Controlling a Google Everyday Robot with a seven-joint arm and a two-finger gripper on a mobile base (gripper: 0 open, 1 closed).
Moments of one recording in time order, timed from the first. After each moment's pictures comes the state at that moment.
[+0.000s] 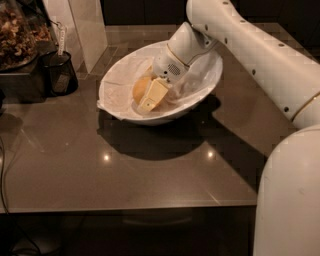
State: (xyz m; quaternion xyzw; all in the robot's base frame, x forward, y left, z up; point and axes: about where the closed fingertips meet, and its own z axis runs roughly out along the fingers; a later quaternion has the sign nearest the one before) arm 0.621 0.030 0.852 -0.66 0.66 0.26 0.22
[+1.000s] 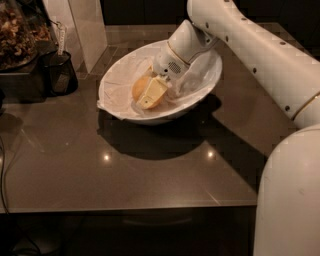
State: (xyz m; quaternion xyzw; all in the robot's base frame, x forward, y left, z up) arm 0.621 0.029 0.856 -0.66 0.67 0.26 0.23
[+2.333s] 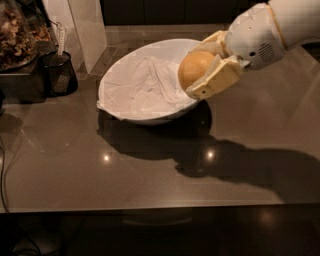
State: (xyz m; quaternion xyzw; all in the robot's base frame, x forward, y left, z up) arm 0.502 -0.076 0.994 -0.62 0.64 0.25 0.37
